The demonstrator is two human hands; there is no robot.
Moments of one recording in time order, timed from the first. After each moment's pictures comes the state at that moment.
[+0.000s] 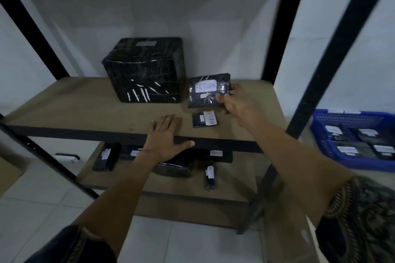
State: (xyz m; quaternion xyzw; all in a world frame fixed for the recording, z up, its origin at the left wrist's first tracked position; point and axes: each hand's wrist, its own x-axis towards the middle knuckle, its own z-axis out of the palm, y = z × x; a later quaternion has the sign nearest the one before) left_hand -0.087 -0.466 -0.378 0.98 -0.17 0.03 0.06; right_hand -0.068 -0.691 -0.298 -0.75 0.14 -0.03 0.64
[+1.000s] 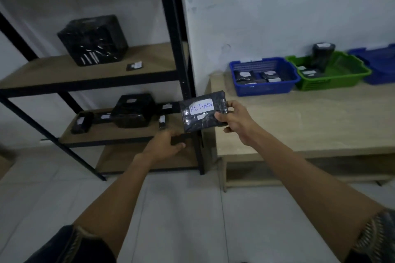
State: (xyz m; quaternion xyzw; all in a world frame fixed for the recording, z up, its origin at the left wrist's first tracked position) left_hand -0.468 -0.654 -0.392 0.94 -0.19 -0.10 0.27; right_hand -0.522 -0.887 -0.340 -0.69 0.14 -0.01 0.71
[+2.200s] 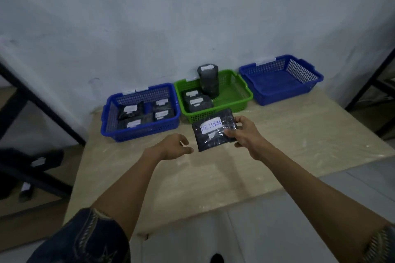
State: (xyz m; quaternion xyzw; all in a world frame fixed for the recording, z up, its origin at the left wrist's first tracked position) left_hand -0.365 -1.258 -0.425 0.91 -0.25 -0.27 0.18; right_hand -0.499 -1.454 -0.386 -0.69 0.30 -0.04 0.66
